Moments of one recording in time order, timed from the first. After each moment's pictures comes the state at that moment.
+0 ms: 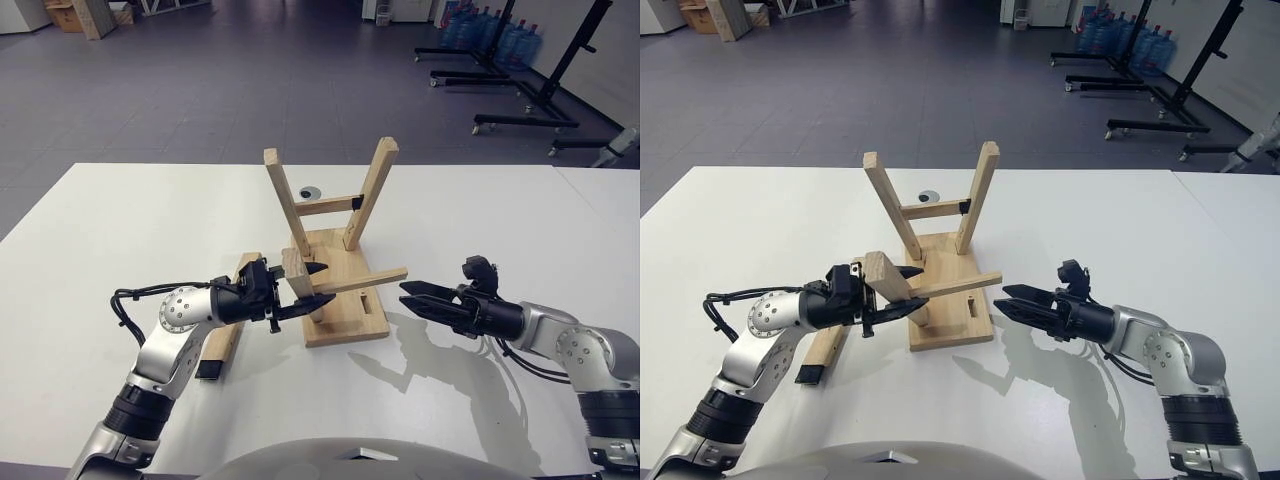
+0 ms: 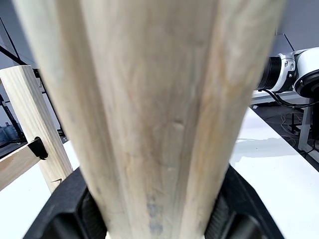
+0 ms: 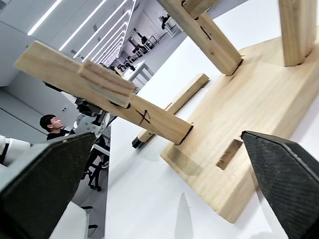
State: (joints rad) left arm -0.06 0.44 -0.26 -0.14 -0.43 -0.13 -1.05; right arm -0.01 -0.66 -0.16 -0.06 0.92 0.91 1.07
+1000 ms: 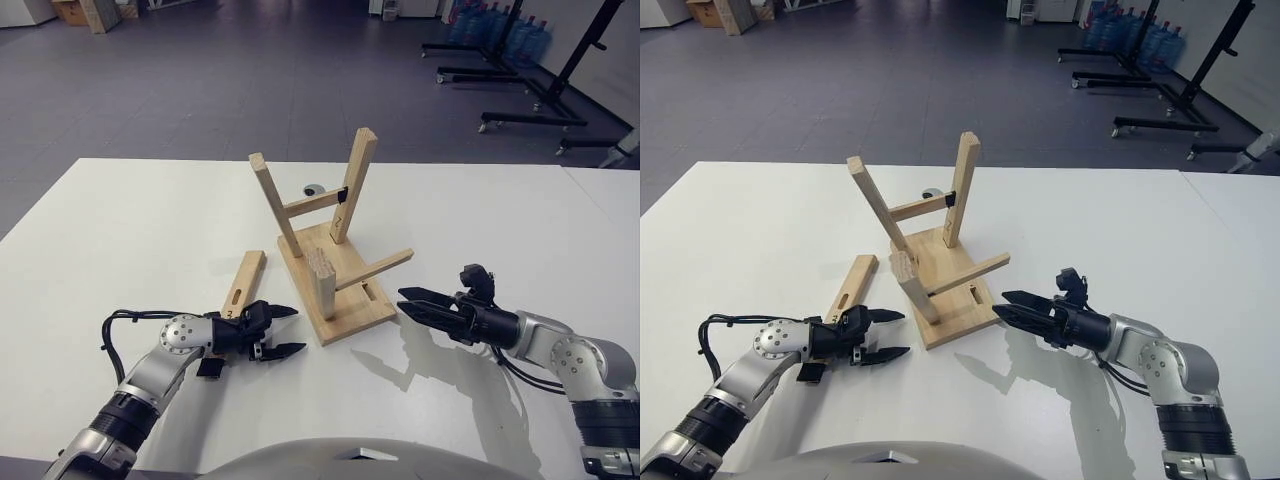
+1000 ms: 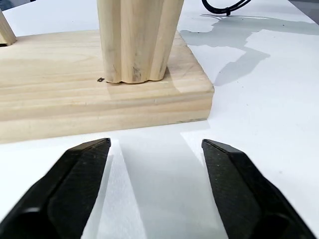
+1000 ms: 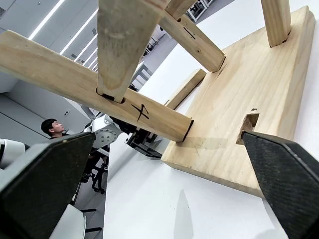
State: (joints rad) left arm -0.04 0.55 -0.38 0.13 -0.23 -0.11 -0.98; right arm 0.03 -0.63 -0.16 -0.07 0.91 0.89 1.06
